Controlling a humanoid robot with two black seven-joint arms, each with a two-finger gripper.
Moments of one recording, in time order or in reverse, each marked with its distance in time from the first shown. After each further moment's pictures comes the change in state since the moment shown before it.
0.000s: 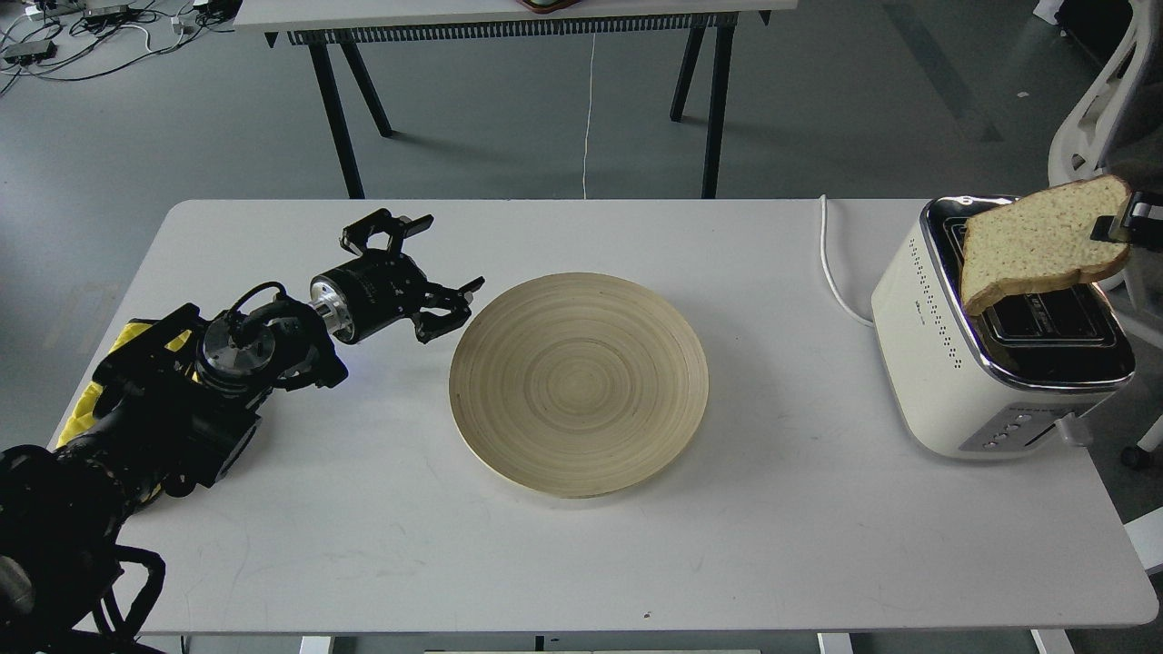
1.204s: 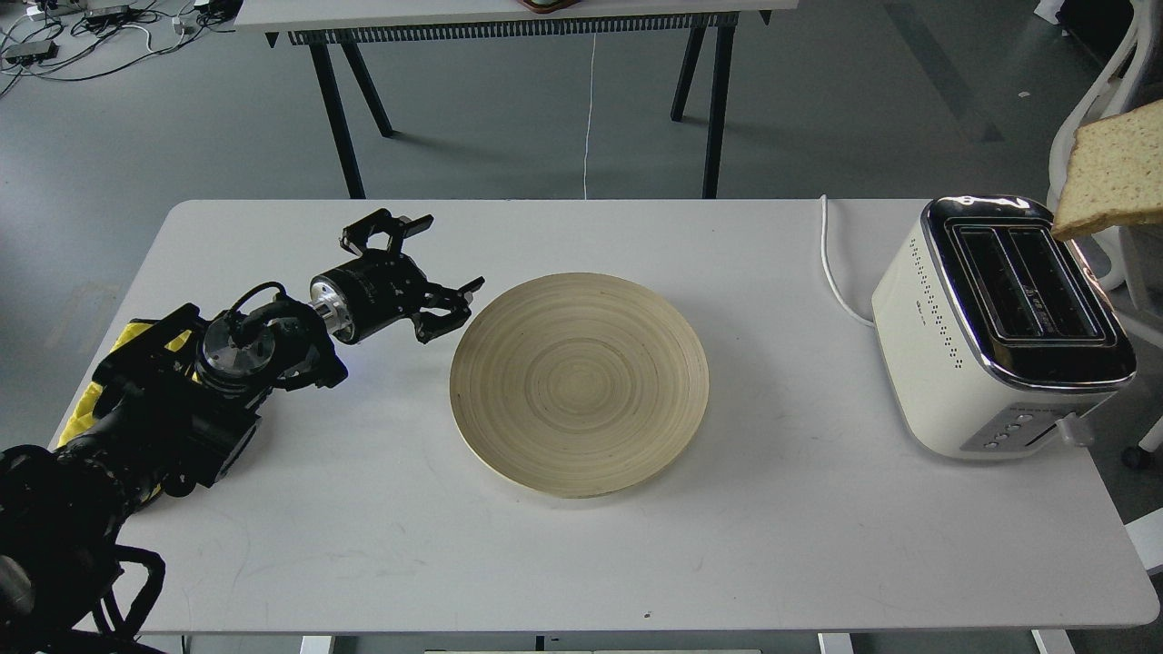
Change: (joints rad) left arm 0.000 0.000 0.000 0.000 0.000 0.000 0.000; right arm 0.010 -0.145 0.121 0.001 0.038 0.000 0.001
